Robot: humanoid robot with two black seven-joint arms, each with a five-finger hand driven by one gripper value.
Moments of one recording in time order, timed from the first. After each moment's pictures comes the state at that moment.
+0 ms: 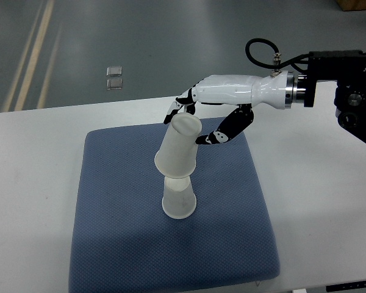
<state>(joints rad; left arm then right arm) -0.03 0.00 -0.12 -0.16 0.11 0.06 0.09 0.89 -0.53 0.75 1.54 -1.66 0.52 0.35</state>
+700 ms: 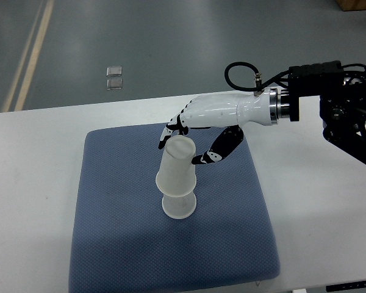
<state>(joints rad) -0.03 0.00 -0.12 -0.16 0.11 0.06 0.09 0.88 -0.49 0.72 1.57 -1.76 0.57 0.36</state>
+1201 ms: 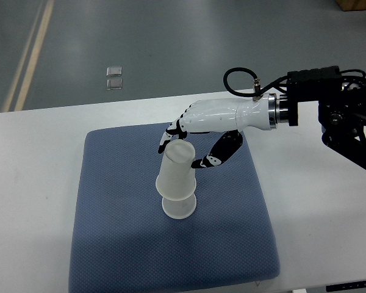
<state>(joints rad) -0.03 0.00 -0.12 -0.16 0.11 0.06 0.09 0.87 -0.49 0.72 1.58 -1.78 0.56 0.35</state>
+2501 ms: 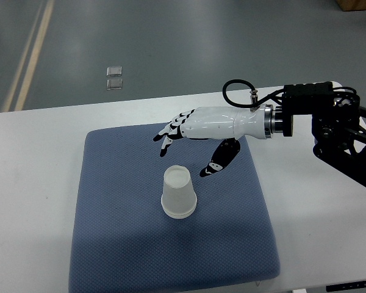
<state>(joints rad) -0.03 0.00 -0.12 -0.16 0.11 0.06 0.09 0.80 -0.46 0.72 1.54 -1.85 0.50 0.35</state>
